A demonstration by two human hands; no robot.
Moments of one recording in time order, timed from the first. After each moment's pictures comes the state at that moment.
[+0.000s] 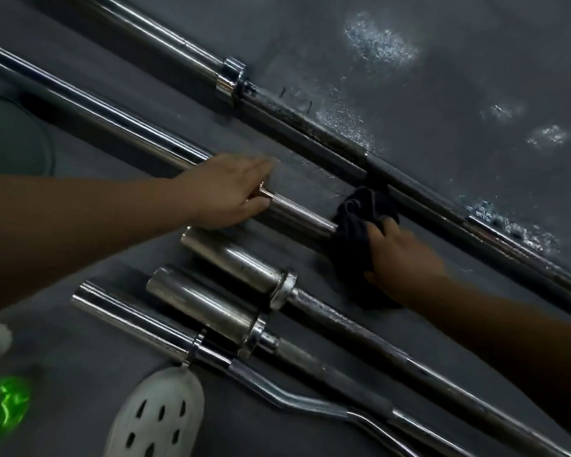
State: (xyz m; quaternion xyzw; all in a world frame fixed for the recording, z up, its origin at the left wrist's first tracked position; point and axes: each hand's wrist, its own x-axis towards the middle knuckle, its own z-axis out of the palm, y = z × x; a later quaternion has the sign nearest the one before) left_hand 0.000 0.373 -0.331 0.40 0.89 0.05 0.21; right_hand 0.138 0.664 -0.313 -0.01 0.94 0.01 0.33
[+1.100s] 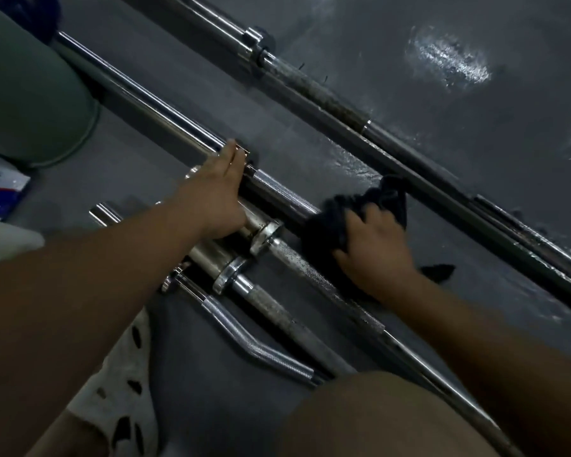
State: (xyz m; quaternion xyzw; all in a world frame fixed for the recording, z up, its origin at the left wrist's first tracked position) left_hand 0.127 0.407 -0.291 0.03 0.95 0.05 0.30; right_hand 0.187 0.669 -0.344 -0.08 0.98 -0.10 0.15
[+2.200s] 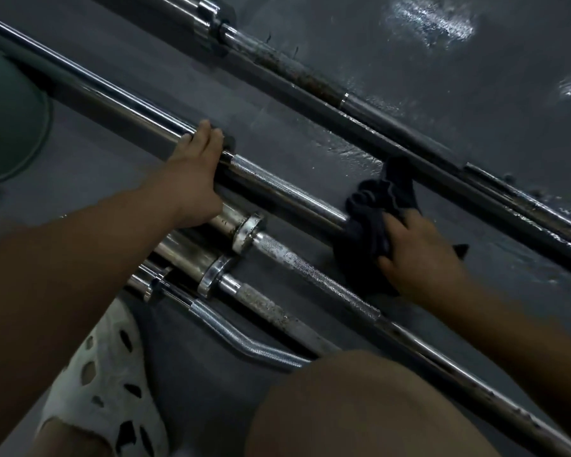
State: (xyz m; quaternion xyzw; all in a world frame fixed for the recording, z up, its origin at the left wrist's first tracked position) left_hand 0.105 0.408 -0.299 0.05 0.95 0.06 0.30; right_hand 0.218 0.736 -0.345 -0.04 0.97 -0.13 0.19
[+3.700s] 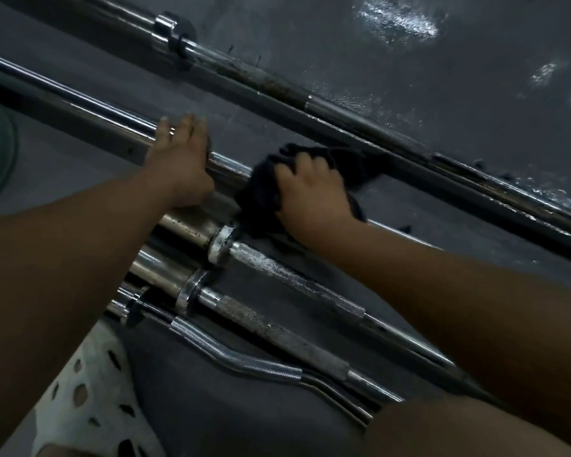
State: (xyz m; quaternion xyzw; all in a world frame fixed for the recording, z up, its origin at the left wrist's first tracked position) left_hand 0.059 0.435 -0.328 0.06 0.96 -0.05 0.26; right_hand 0.142 0.639 -0.354 -0.07 0.99 -0.07 0.10
